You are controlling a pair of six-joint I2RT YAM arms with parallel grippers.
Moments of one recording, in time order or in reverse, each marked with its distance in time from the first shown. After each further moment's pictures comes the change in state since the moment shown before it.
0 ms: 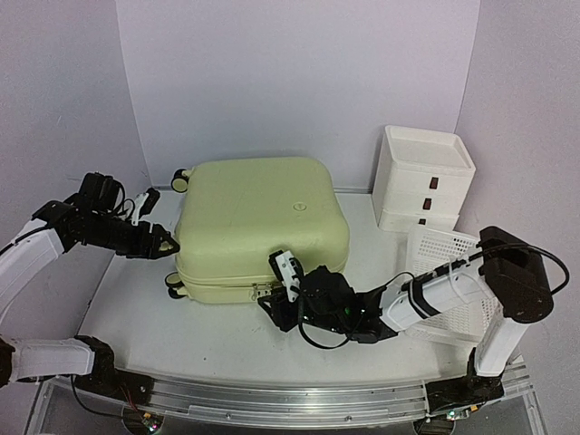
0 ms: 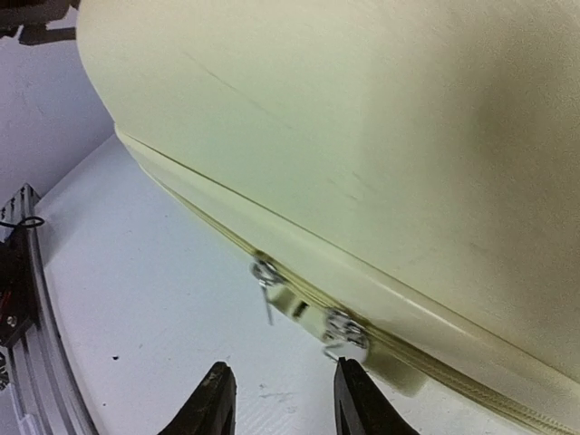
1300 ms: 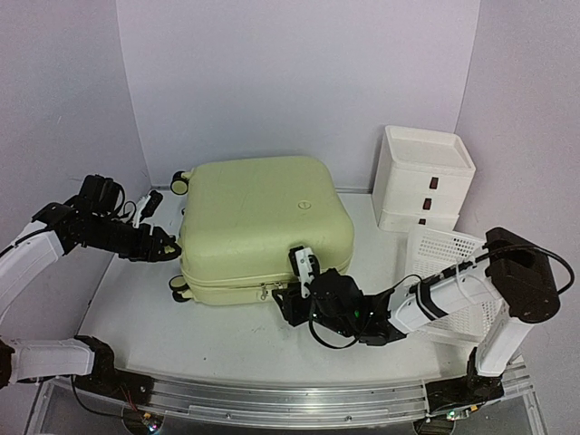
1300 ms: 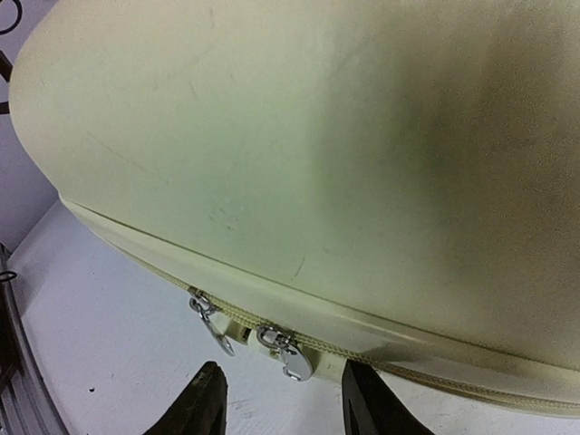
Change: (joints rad) left arm -0.004 -0.011 -0.015 0.000 0.090 0.000; right arm -0.007 -0.056 -0.074 0.042 0.155 0.094
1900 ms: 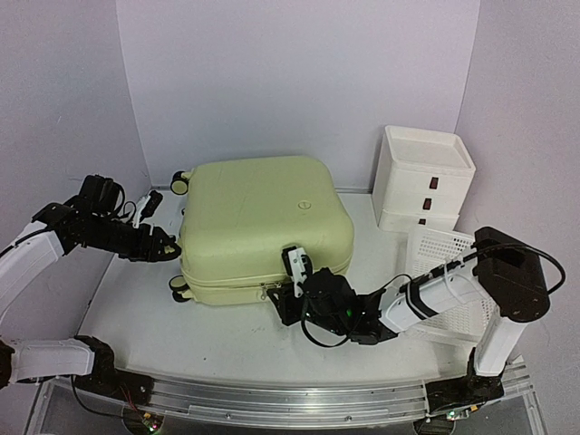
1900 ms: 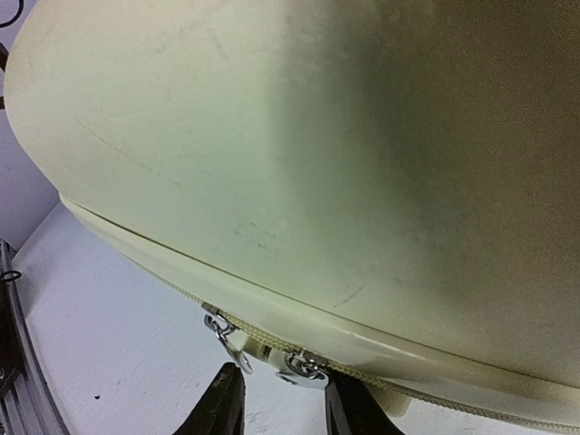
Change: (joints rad) left arm 0.000 -0.001 -0.002 0.002 0.000 0.000; right arm -0.004 0.069 0.045 0.027 -0.035 0.005
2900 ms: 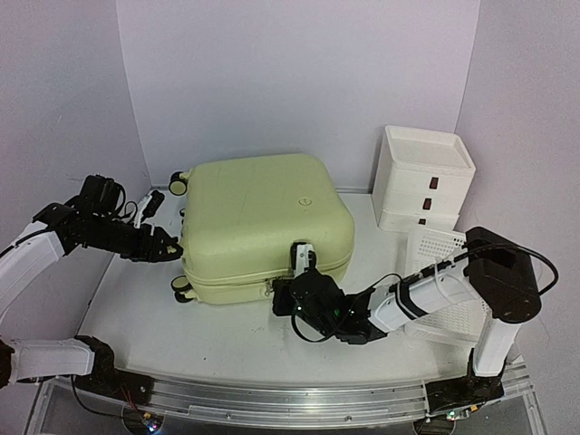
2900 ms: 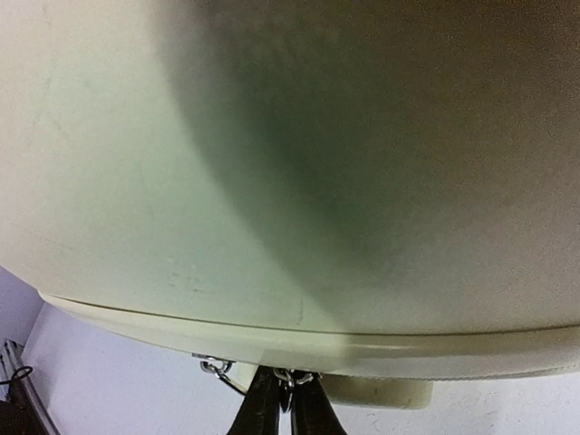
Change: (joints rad) left arm -0.006 0.000 -0.002 0.009 0.021 0.000; right arm 0.017 0.054 0.081 -0.058 0.173 0.259
